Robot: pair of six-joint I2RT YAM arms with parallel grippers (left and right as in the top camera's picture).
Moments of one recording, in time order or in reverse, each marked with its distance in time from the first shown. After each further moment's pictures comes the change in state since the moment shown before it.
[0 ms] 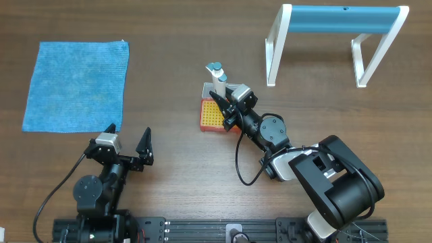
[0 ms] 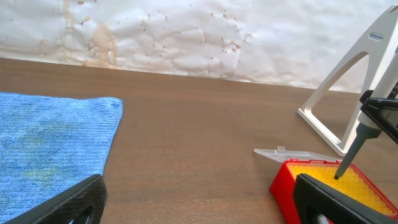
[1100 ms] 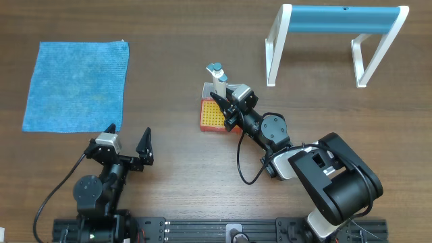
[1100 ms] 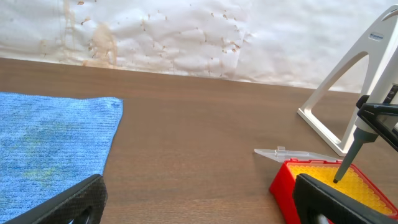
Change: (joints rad) left arm 0.000 0.000 0.000 0.000 0.000 0.000; right arm -0.020 0.018 0.000 0.000 -0.037 0.000
